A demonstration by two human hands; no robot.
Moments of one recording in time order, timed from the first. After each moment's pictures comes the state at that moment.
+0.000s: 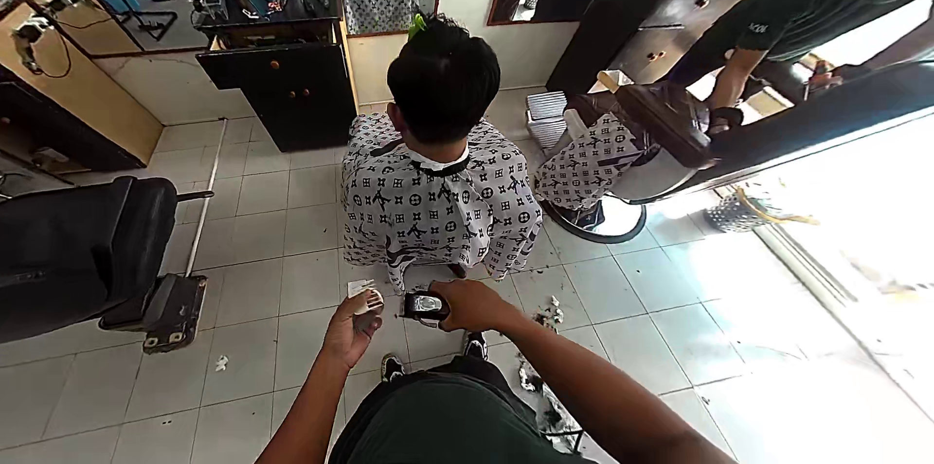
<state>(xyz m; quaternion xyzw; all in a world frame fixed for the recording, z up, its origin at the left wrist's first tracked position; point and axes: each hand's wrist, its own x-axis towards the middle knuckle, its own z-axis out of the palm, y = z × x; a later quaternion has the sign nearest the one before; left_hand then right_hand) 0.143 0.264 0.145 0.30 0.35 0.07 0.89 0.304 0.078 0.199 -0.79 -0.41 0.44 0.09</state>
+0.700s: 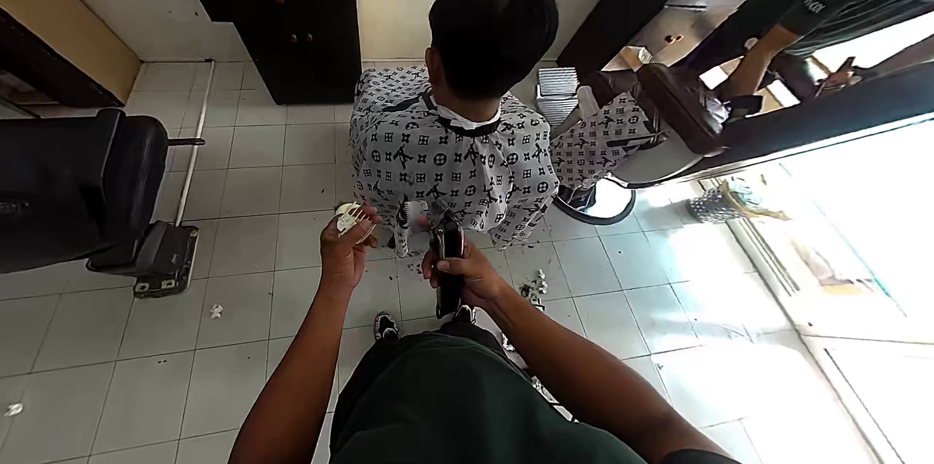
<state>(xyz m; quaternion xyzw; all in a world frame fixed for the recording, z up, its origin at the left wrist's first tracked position) 0.153 0.309 0.163 0.40 0.19 0.29 0.85 0.241 0.104 0.179 -0.39 -0.14 0.48 0.77</state>
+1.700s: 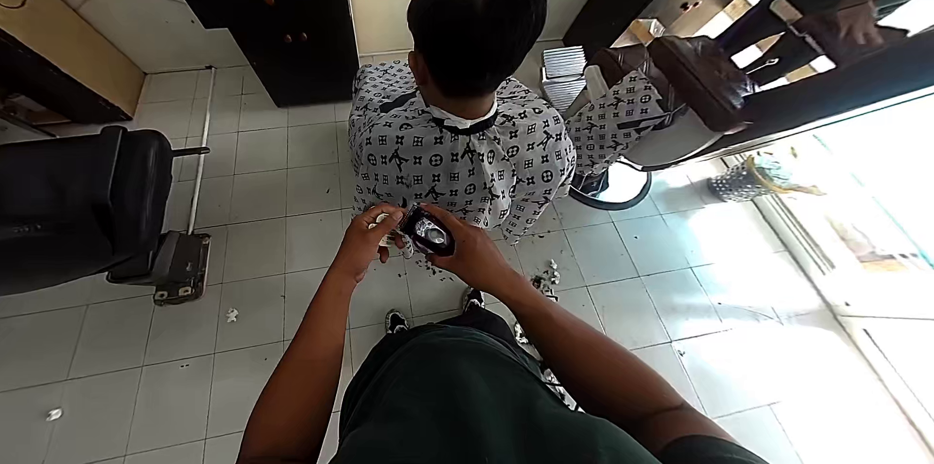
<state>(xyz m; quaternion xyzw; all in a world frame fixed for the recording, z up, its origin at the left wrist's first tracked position) 0.186 0.310 0.200 0.61 0.20 0.01 0.76 0.277 0.116 0.218 -0.86 -0.32 0.28 0.28</state>
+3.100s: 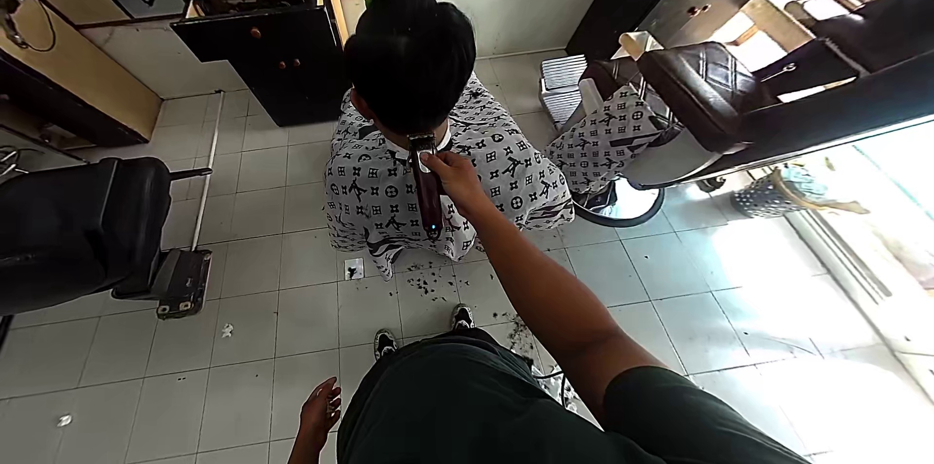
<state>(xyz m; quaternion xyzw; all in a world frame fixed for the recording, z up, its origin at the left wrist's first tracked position) 0.003 0.207 -0.029 0.38 0.69 -0.04 0.62 0.467 0.116 0.209 -0.72 -0.13 0.26 0.63</state>
